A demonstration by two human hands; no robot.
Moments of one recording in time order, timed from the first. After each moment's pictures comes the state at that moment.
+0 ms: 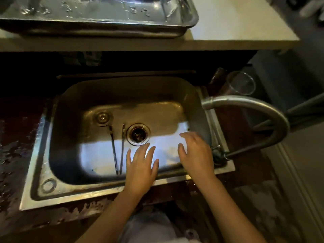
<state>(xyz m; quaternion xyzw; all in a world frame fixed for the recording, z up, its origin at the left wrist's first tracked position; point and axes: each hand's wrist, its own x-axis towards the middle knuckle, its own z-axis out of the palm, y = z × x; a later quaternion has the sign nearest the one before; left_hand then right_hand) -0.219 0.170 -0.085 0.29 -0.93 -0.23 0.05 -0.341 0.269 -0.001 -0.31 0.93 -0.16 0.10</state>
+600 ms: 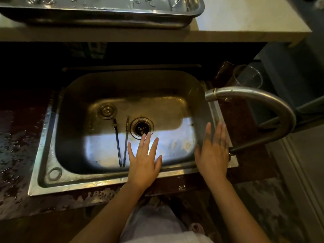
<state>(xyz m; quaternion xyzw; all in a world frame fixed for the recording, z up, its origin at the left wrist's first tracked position) -0.217 0.175 -0.092 0.28 -0.94 -0.18 0.02 -0.351 0.305 -0.030 -0.26 0.96 -0.04 0.04</state>
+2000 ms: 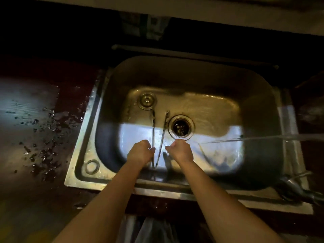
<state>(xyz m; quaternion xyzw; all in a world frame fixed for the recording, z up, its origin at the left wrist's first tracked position) -0.177 0.035 -0.153 0.55 -0.70 -0.41 -0.18 -0.287 0.110 -0.160 -0.15 0.87 -0.15 0.44</state>
